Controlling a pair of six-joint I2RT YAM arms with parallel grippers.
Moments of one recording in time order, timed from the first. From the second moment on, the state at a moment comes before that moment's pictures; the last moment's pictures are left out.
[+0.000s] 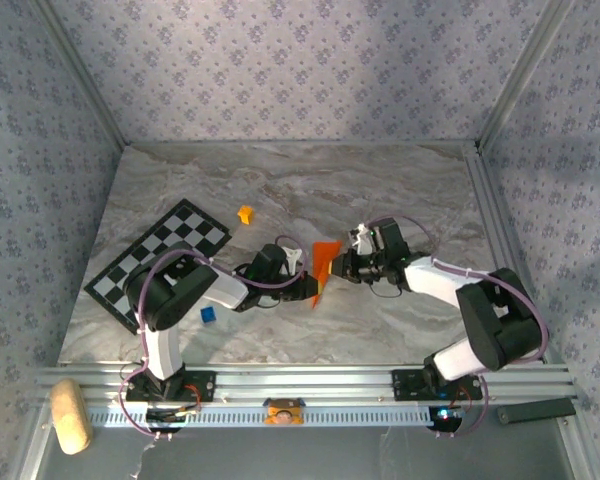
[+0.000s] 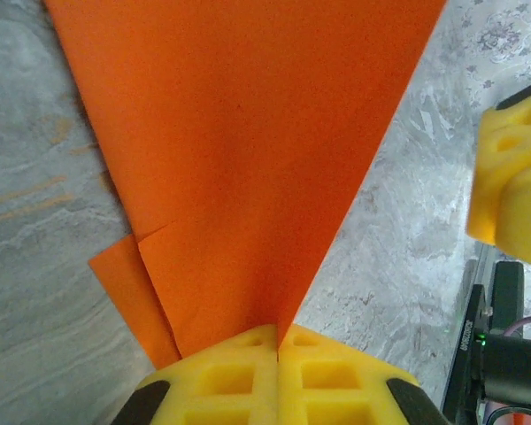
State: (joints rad) left arm -0.80 1.86 0.63 0.62 0.51 -0.88; right arm 0.43 1.48 0.64 0.01 -0.65 0.67
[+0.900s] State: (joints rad) left arm -0.80 1.89 0.58 0.79 0.56 -1.06; right arm 0.39 1.64 0.70 0.06 -0.76 0.64
